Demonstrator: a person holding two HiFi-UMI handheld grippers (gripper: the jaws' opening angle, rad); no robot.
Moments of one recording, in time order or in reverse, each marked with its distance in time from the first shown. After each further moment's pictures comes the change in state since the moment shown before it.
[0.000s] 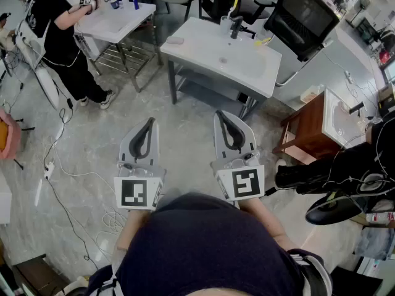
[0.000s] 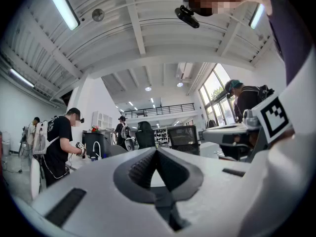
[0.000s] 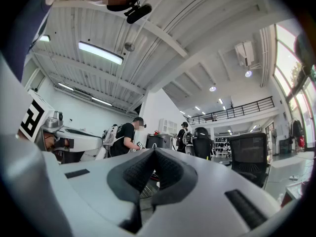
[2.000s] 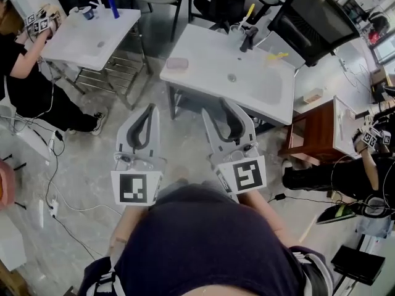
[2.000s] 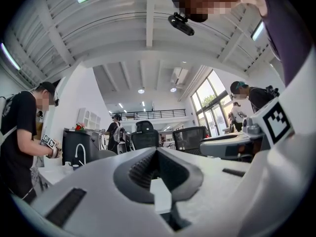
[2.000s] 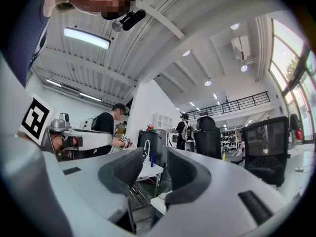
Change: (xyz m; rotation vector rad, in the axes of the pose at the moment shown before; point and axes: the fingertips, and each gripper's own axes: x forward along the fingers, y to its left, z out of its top) left arm 0.250 0.187 -0.044 -0.049 -0.060 -0.144; right arm 0.297 -0.030 -0.064 0.045 0.037 -0.063
